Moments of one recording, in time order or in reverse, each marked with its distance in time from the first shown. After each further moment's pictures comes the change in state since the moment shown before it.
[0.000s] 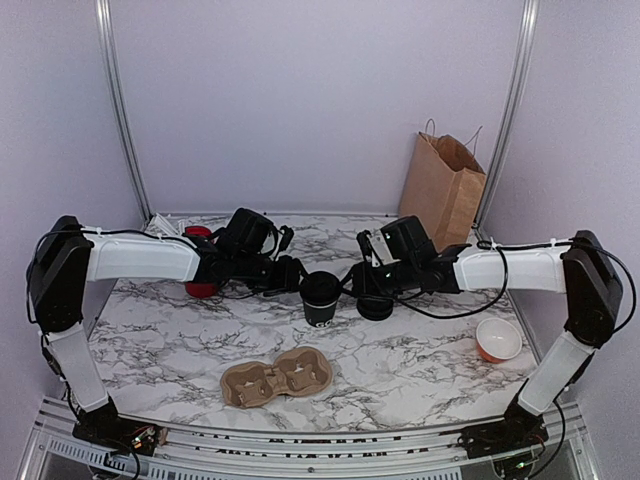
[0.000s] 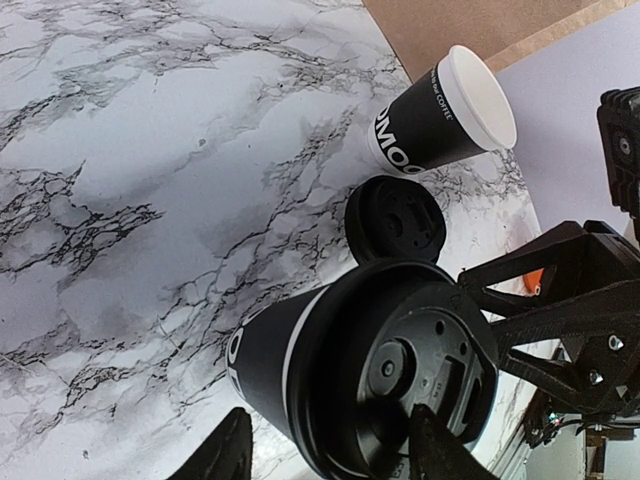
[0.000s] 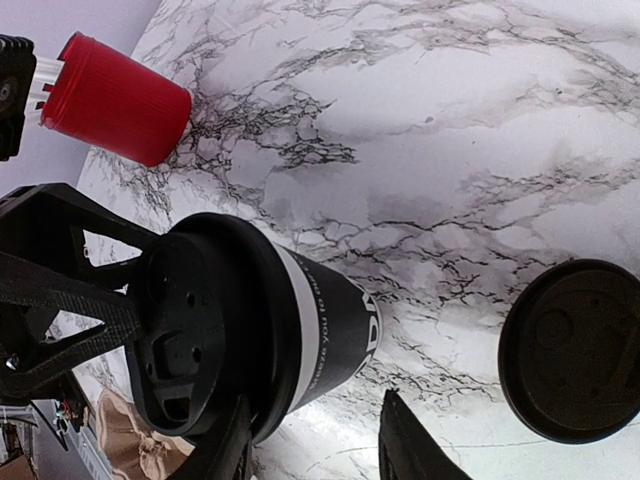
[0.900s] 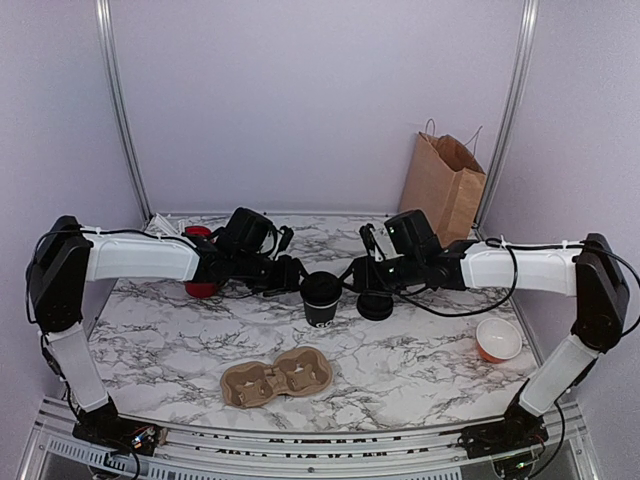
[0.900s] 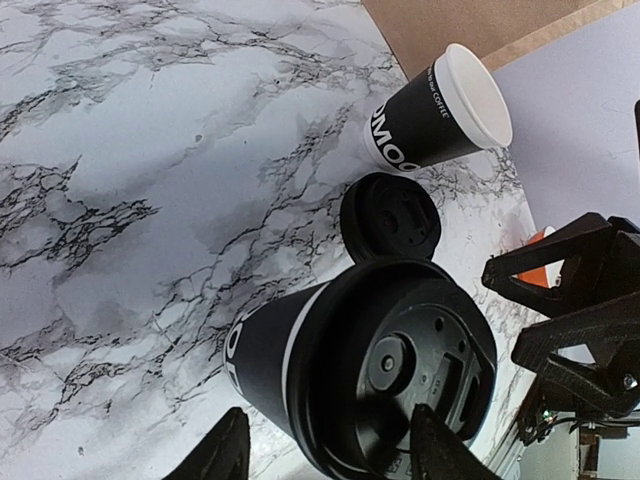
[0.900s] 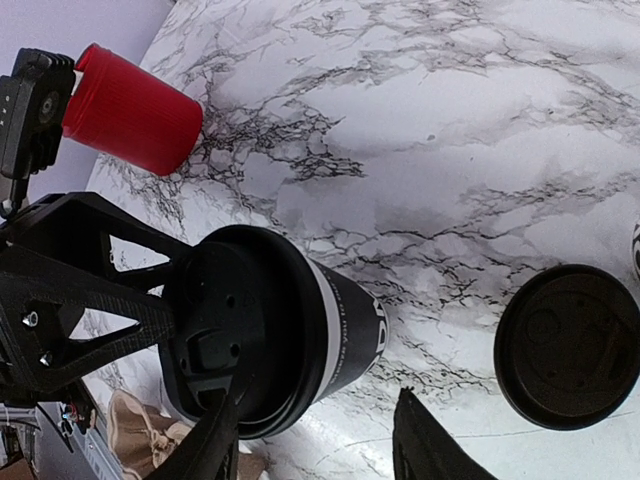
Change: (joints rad) left arm 0.003 -0.004 0.000 -0.002 0.022 -0.010; right arm 0.005 -0.048 0.016 -0.036 0.019 0.000
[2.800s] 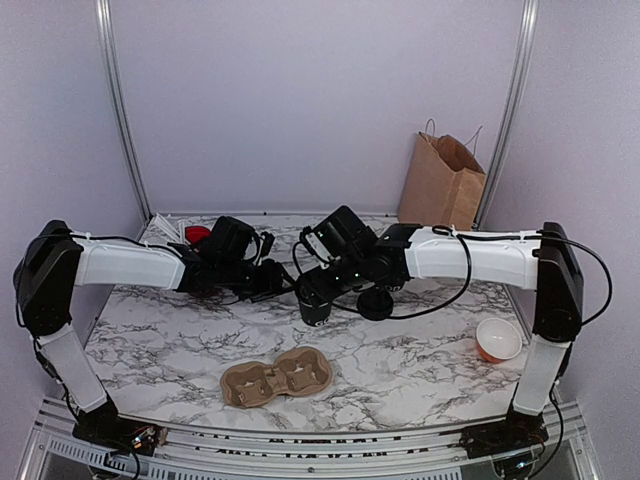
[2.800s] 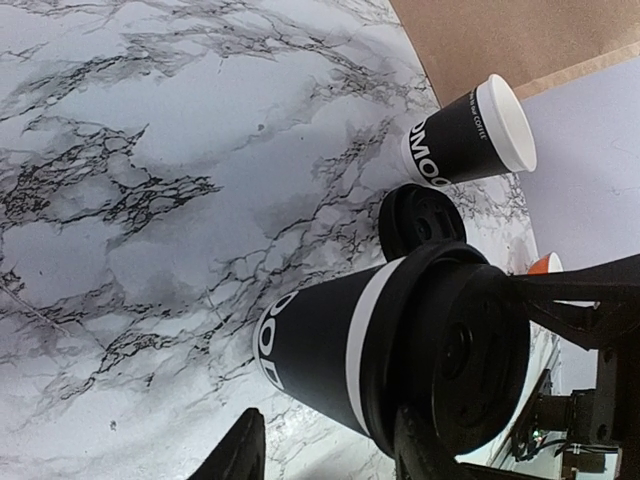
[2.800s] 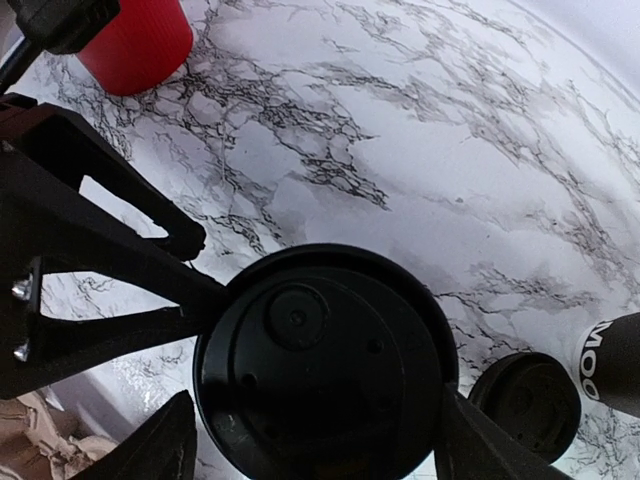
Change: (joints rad) left arm 0.050 -0.069 -0.150 0.102 -0.006 -0.076; right arm 0.242 0.253 0.412 -0.337 0.390 -0.312
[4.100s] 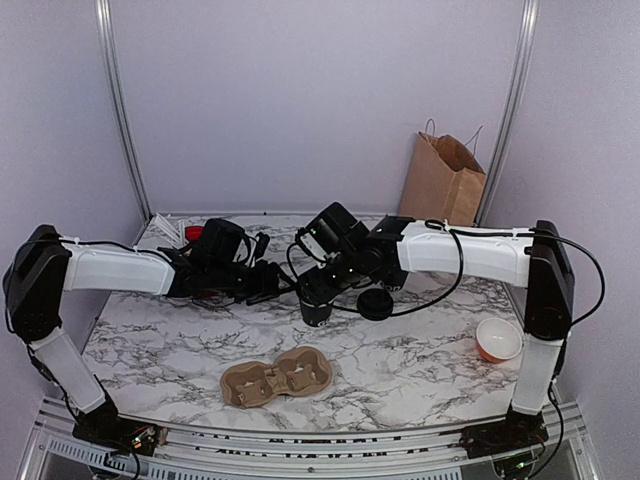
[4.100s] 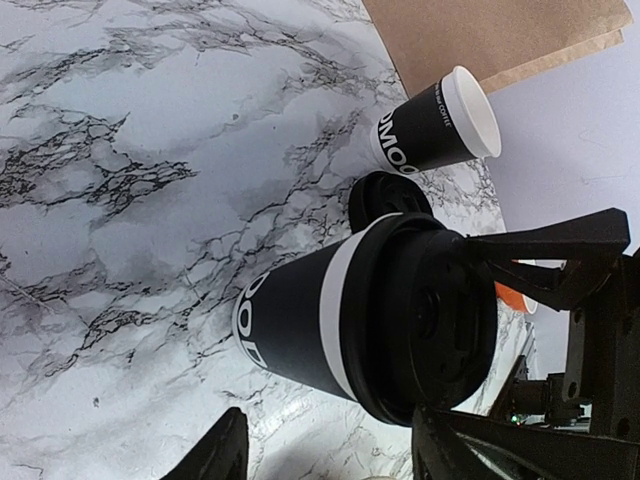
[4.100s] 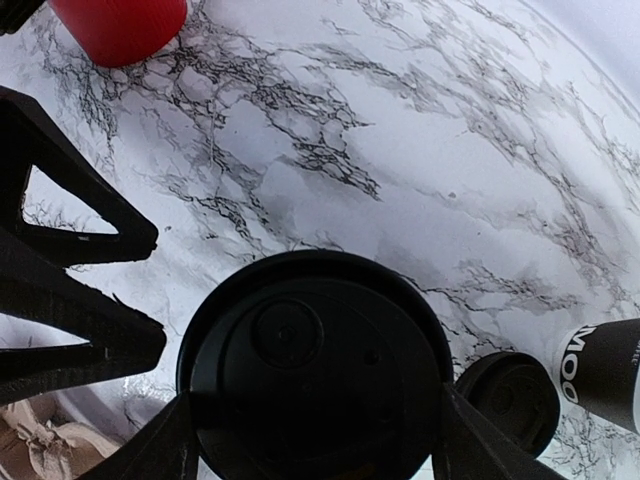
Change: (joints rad) left arm 0.009 -0.068 -0.079 0.059 0.067 -0.020; right arm 0.000 0.053 0.105 -0.124 0.000 -0.058
